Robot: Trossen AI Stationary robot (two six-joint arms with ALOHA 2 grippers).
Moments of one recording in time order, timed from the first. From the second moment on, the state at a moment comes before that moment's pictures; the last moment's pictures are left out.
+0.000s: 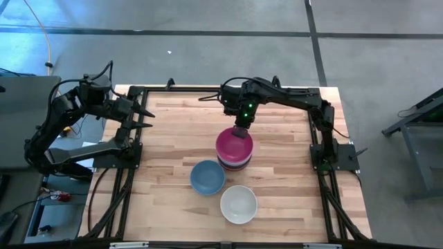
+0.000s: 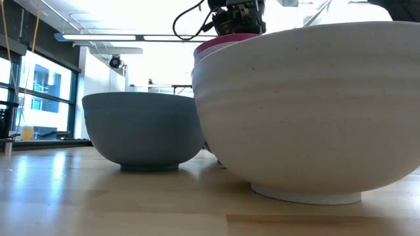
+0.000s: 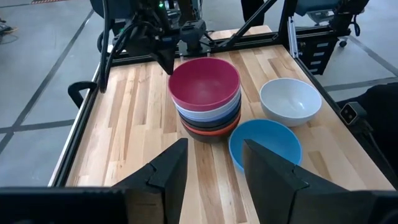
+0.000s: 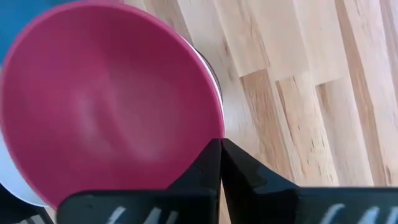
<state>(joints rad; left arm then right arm) 0.75 0.70 1.22 -1.10 0.61 0.46 -0.23 2.00 2.09 -1.51 -0.17 0.13</state>
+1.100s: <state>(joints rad) 0.40 0.86 0.58 -0.46 0.56 -0.20 -0.09 1.51 2.18 -1.22 -0.24 -0.39</state>
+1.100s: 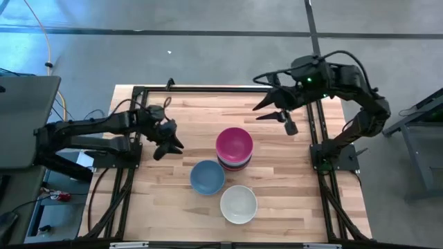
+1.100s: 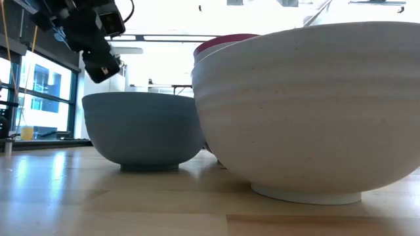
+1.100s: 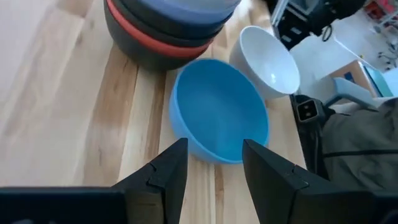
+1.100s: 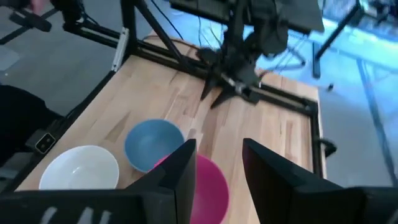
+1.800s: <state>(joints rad) 0.03 1.28 0.58 -0.20 0.22 -0.56 -0.06 1.50 2.18 -1.23 -0.24 -0.50</state>
